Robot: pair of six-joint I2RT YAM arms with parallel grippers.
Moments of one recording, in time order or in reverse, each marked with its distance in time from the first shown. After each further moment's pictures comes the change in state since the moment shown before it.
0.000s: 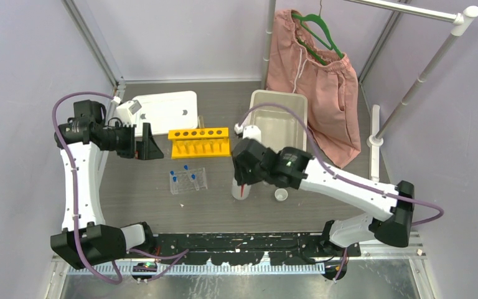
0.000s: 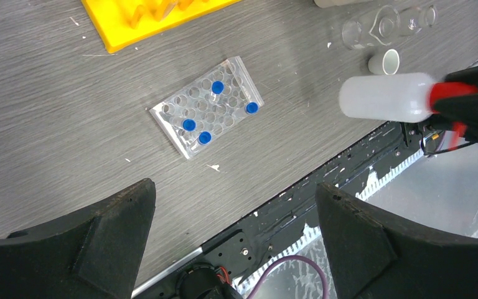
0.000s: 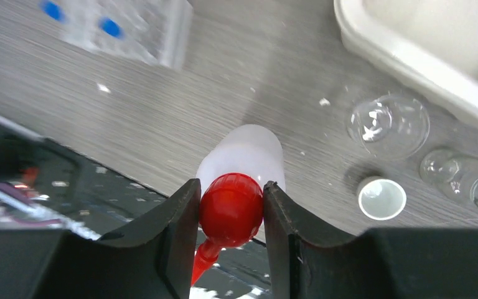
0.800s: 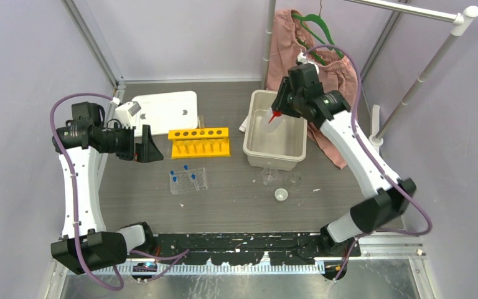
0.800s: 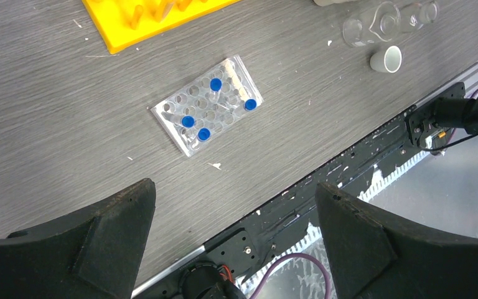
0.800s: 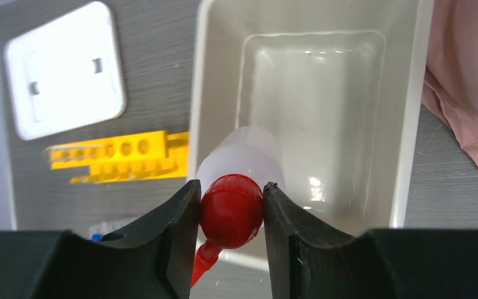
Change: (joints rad) left arm 0.000 -0.041 0.000 -0.013 -0.004 0.013; right arm -0.637 0.095 0.422 -0.020 -0.142 -0.095
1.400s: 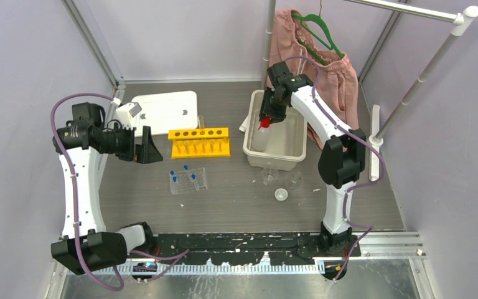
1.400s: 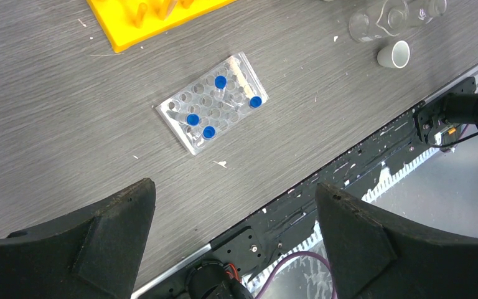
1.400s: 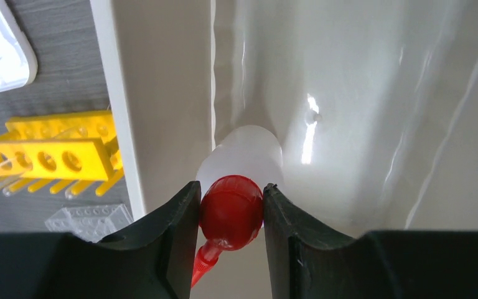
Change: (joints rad) left arm 0.000 -0.004 -0.008 0.002 -0.011 0.025; right arm -0.101 0.519 0.219 -0.136 -0.223 -0.015
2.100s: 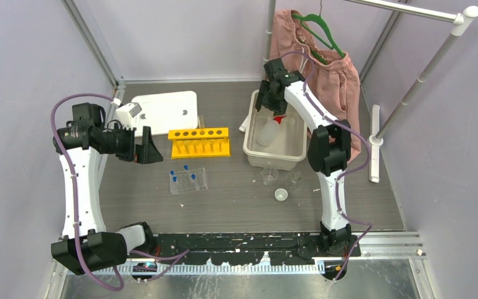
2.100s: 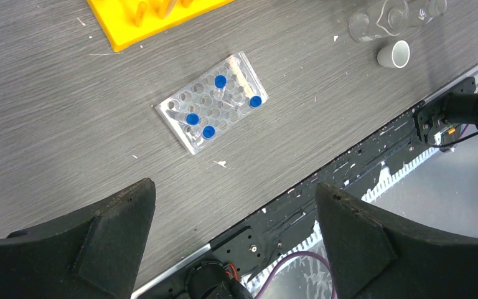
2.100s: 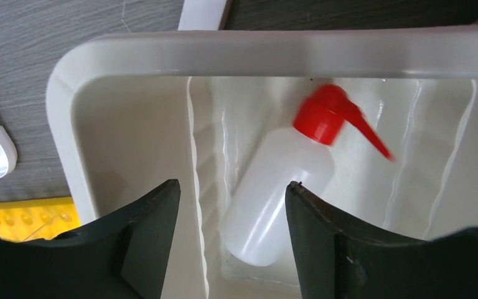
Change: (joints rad) left arm 0.000 -0.001 -0.005 0.001 0.000 -0.001; right arm -0.020 0.253 0.240 0.032 0.107 -0.013
